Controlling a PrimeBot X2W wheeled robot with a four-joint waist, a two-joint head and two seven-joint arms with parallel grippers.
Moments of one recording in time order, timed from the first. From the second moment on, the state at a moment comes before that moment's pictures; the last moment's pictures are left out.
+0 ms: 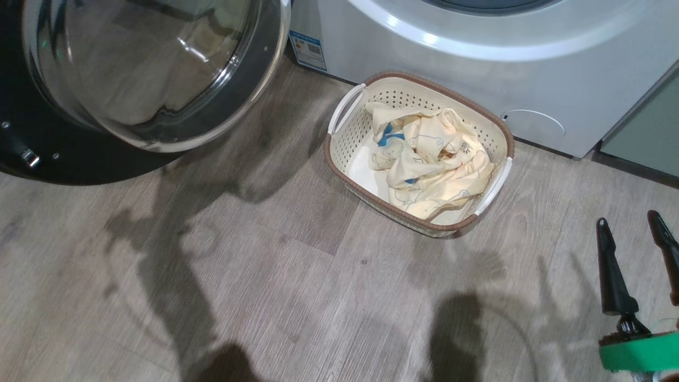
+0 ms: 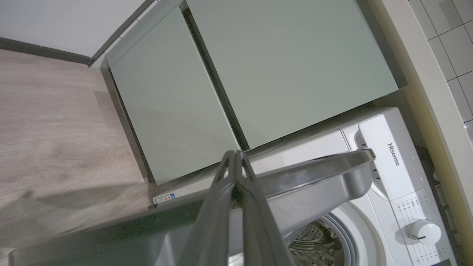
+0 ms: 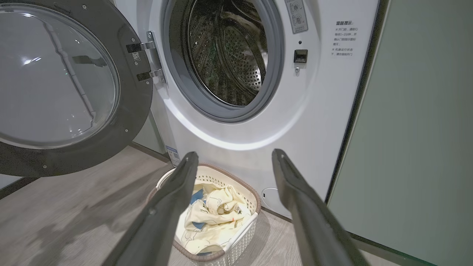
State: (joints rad) left arm -0.72 0.58 0.41 0.60 -1.43 0.07 0.42; right arm 0.05 -0.19 0.02 -0.12 0.18 0.13 -0.26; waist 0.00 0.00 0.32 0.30
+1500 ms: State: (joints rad) left arm -0.46 0.48 0.40 0.21 -1.62 0.04 0.75; right arm 0.01 -0.18 0.02 -0.12 0.18 0.13 -0.26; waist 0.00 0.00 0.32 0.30
